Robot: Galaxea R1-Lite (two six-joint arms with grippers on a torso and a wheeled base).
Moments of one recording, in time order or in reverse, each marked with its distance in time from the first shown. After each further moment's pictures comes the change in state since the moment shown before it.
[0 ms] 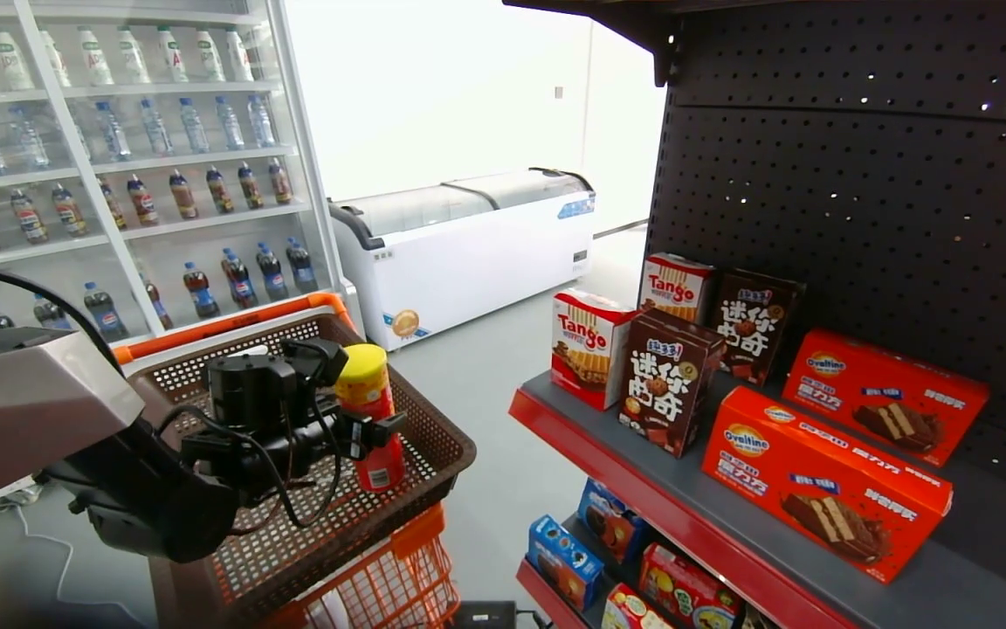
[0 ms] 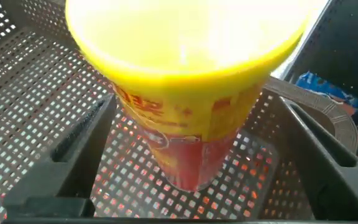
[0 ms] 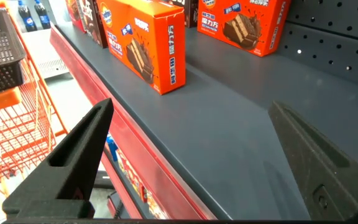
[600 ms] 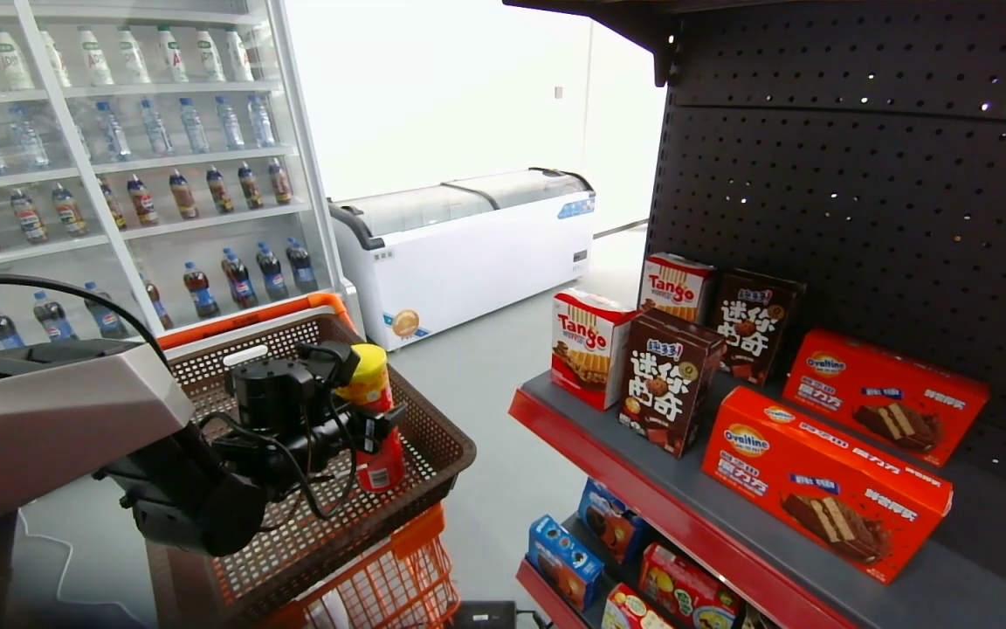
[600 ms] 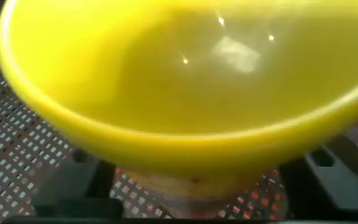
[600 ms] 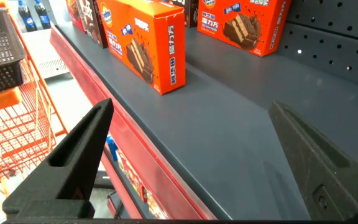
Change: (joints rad) left arm 0.002 0.116 -0.066 -0.109 0.014 0.001; right arm 0.001 0.000 0.000 0.000 0.000 0.000
